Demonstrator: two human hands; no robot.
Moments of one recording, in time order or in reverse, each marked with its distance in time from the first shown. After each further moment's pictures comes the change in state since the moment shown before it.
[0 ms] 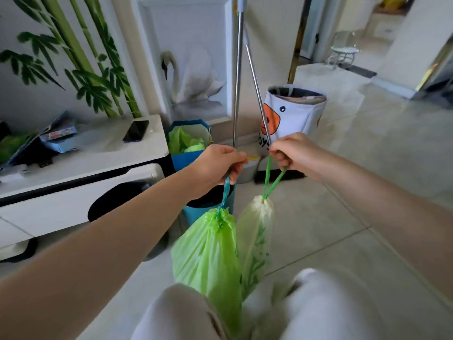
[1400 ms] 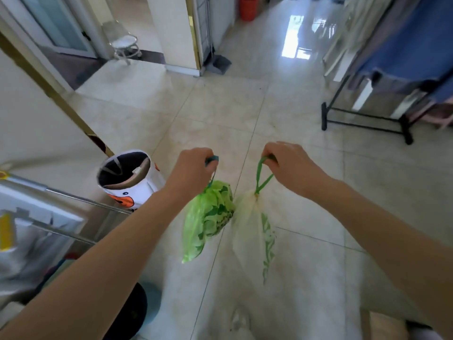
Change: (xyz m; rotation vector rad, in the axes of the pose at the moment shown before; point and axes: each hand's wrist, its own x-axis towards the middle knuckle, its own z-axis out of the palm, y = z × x) left_hand 0.116 0.530 0.308 0.937 -0.459 0.680; right_hand -0.198 -0.319 -0.469 -0.742 0.635 0.257
